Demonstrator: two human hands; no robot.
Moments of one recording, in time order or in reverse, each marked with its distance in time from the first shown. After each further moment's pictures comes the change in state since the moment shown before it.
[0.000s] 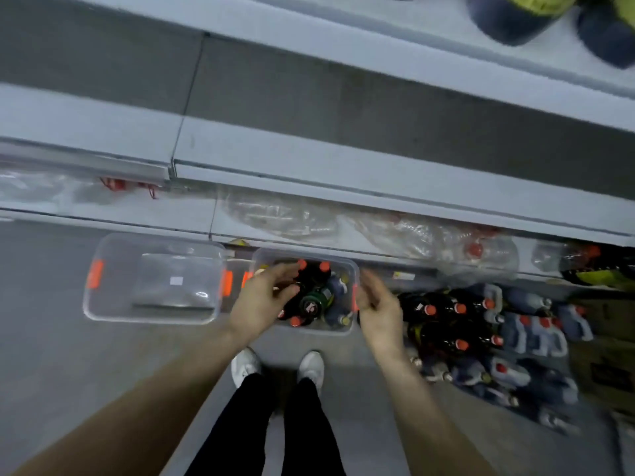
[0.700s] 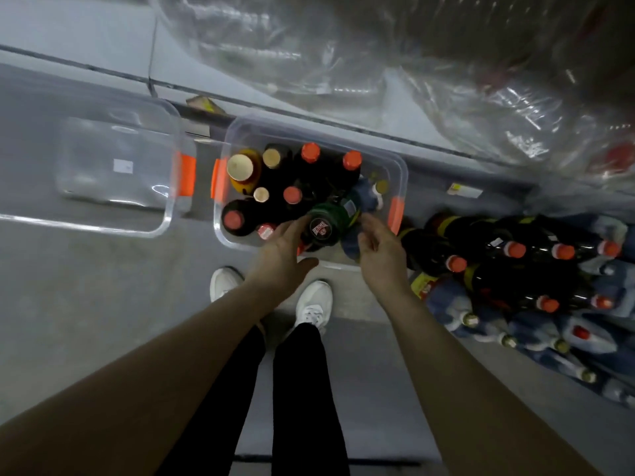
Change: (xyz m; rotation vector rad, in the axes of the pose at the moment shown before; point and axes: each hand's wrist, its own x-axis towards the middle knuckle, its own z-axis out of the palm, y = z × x) left_hand 0.097 -0.240 0.179 0.276 -0.074 -0.213; right_hand 0.113 0.271 0.113 -0.270 -0.279 0.151
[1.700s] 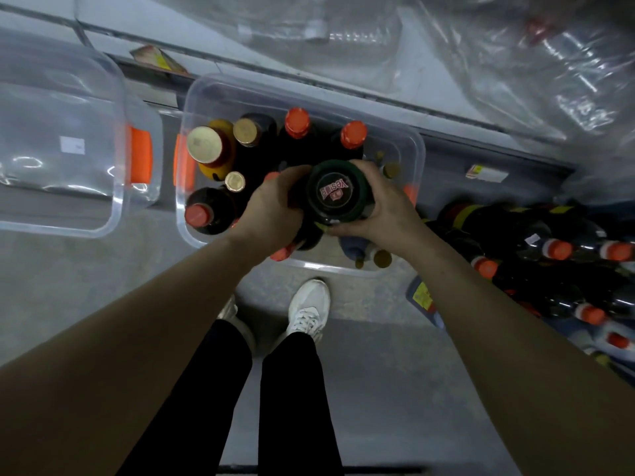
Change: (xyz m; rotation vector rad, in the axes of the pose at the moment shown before) left_hand 0.094 -0.018 0.021 -0.239 0.000 0.000; right_hand 0.119 0.052 0.009 -0.088 -0.345 -0.387
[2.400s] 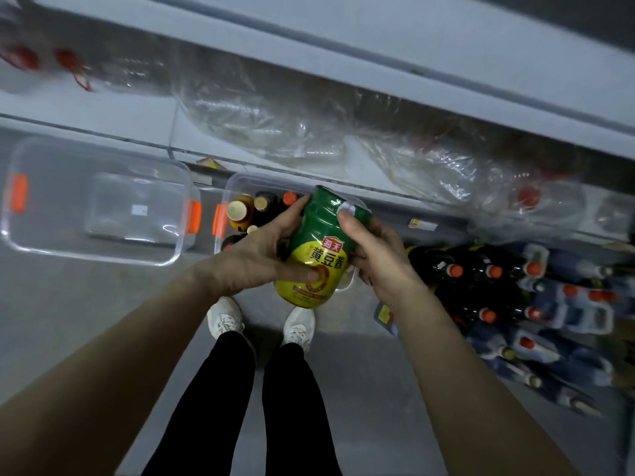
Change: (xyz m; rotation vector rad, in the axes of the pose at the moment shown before) left_hand -0.144 0.148 -0.097 -0.377 -0.445 0.077; right_hand -0.133 -0.209 -0.078 0.819 0.188 0.337
